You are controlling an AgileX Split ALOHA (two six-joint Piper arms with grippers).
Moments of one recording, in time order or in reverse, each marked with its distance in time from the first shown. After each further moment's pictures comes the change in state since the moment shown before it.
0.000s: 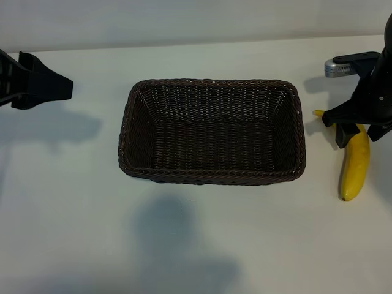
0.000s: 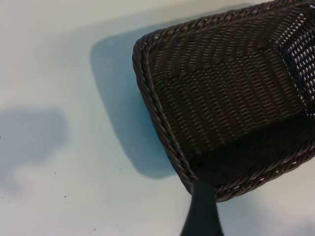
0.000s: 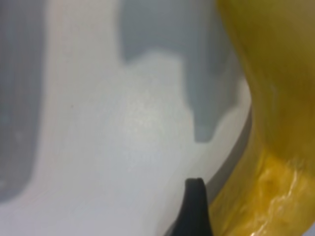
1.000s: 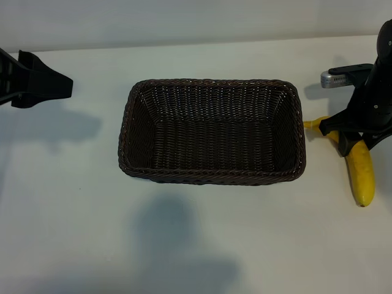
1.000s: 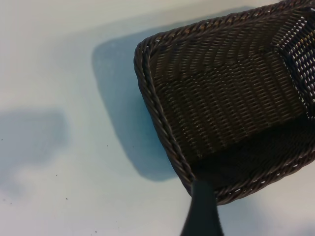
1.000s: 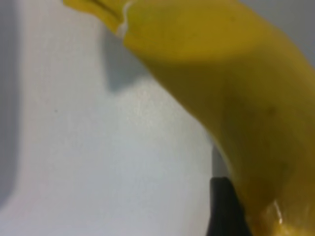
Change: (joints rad) left arm 0.000 0.000 0.000 0.000 -0.008 0.000; right arm 0.000 0.054 0.000 0.004 -0.009 -0.001
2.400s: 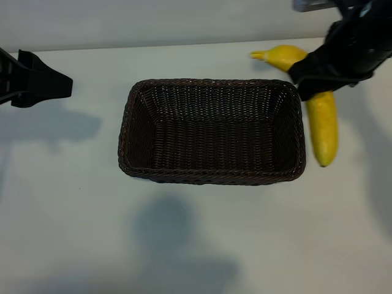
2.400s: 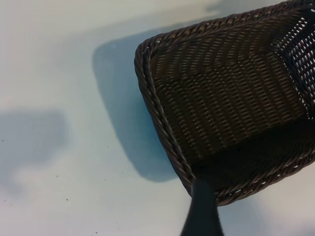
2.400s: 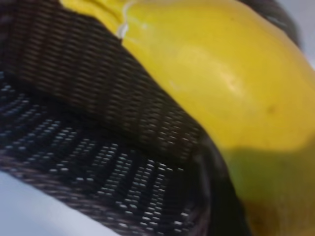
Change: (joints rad) left arm 0.000 0.000 0.000 0.000 -0.002 0.000; right arm 0.209 -0.378 -0.088 0.182 0.094 -0.048
